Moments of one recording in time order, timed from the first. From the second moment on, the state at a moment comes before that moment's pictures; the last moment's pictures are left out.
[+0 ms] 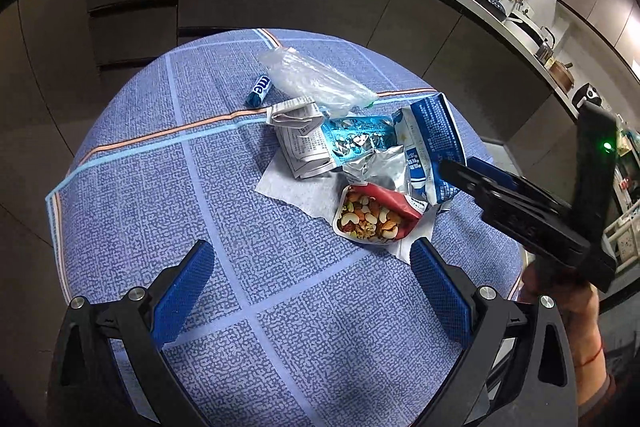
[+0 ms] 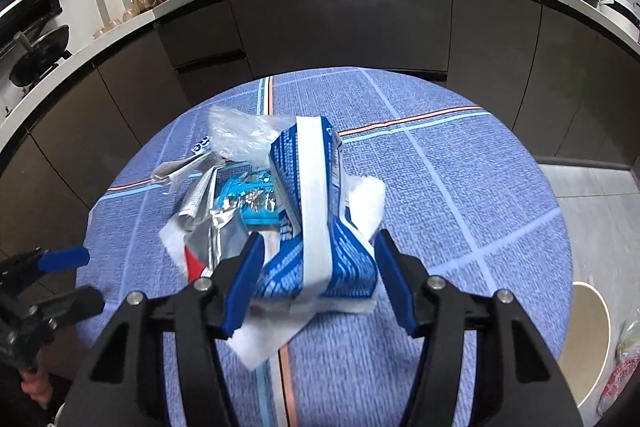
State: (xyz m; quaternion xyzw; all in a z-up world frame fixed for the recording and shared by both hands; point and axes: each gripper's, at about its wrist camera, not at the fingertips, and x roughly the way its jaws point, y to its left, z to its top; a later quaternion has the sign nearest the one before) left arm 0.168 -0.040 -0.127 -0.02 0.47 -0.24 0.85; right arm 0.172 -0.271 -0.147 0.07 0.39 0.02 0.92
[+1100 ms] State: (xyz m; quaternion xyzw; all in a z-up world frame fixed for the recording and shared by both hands) left arm 0.247 -0.130 -0.166 -0.05 0.54 -0.28 0.79; right arm 0.121 -0.292 -0.138 0.09 0.38 0.01 0.92
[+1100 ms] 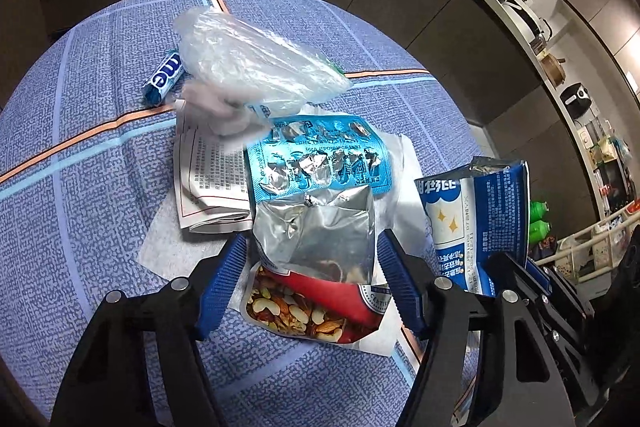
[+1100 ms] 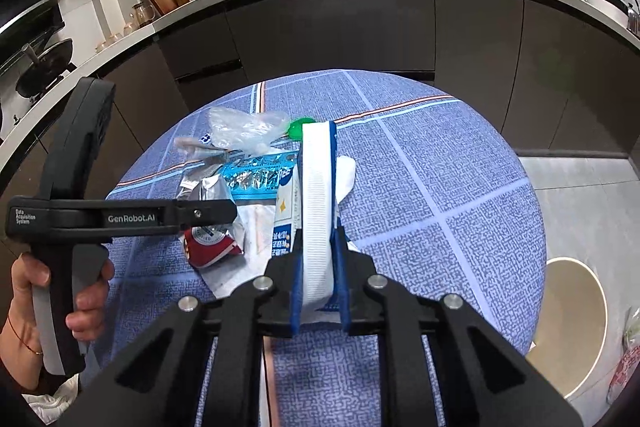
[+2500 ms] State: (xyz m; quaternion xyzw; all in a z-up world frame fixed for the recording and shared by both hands) left arm 0.127 -0.319 -0.083 0.07 0.45 -0.49 0.74; right arm -0.037 -0.458 -0.112 0.16 0.30 -0.19 0.92
